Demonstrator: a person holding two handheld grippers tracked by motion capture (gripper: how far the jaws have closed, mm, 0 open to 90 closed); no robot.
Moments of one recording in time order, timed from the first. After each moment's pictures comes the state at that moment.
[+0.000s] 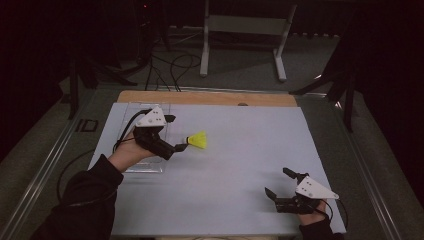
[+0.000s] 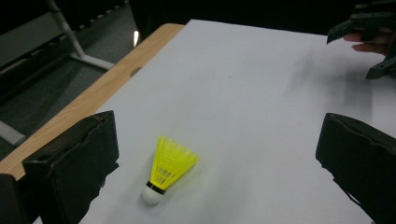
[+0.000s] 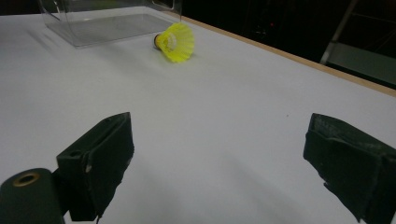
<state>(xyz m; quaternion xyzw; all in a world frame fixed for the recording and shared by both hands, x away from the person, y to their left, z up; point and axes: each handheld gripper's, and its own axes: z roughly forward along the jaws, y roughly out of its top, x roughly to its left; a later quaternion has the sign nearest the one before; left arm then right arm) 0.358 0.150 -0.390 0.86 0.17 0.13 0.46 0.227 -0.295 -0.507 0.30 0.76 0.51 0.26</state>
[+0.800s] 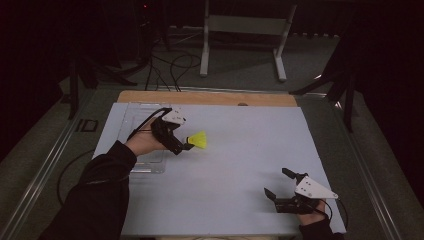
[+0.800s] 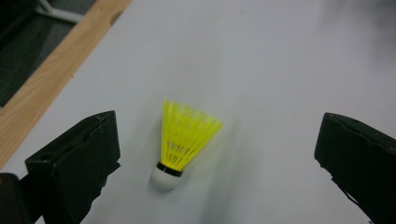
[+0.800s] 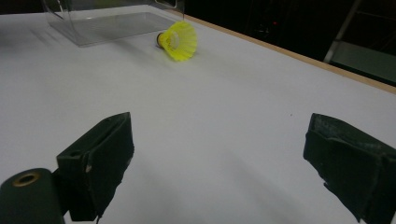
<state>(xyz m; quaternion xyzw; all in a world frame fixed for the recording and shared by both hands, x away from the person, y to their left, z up) 0.410 0.125 -0.434 0.92 0.13 0.10 0.36 0.227 -0.294 -0.508 0.30 0.76 0.51 0.25</state>
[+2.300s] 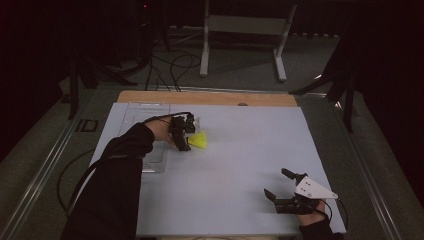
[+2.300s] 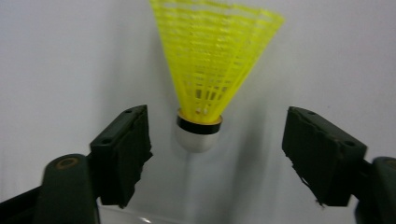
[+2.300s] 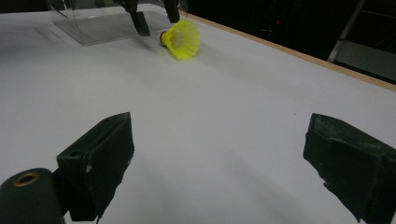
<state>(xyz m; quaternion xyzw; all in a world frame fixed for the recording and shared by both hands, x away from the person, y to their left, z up) 0.458 0.081 -0.479 0.99 0.02 0.08 0.10 0.227 -0.294 -0.509 0.30 0.77 0.51 0.25</state>
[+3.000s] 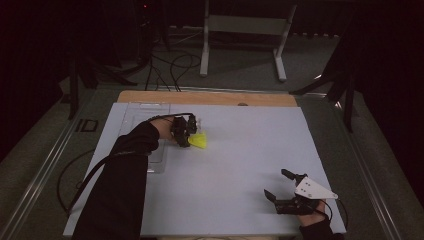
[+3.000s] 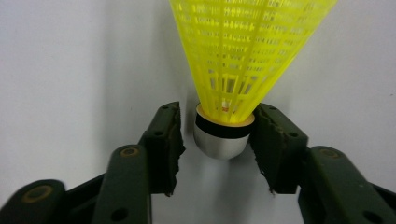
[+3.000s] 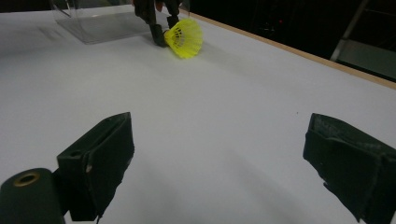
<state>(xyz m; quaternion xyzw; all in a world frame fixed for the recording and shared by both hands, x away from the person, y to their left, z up) 0.474 0.077 -0.498 1.00 0.01 0.07 0.07 0.226 -0.294 -0.510 0.30 0.77 0.51 0.24</state>
